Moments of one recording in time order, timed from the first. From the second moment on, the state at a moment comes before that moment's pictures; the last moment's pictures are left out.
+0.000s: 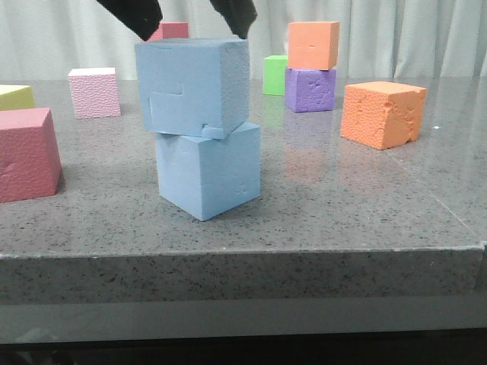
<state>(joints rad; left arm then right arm) -0.83 1.52 -1.50 0.12 1.07 -0.34 0.12 0.32 -0.46 0.14 0.47 -0.03</state>
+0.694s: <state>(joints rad) -0.83 1.37 -1.47 0.21 0.92 -0.34 0.12 0.32 -0.46 0.14 0.47 -0.03</state>
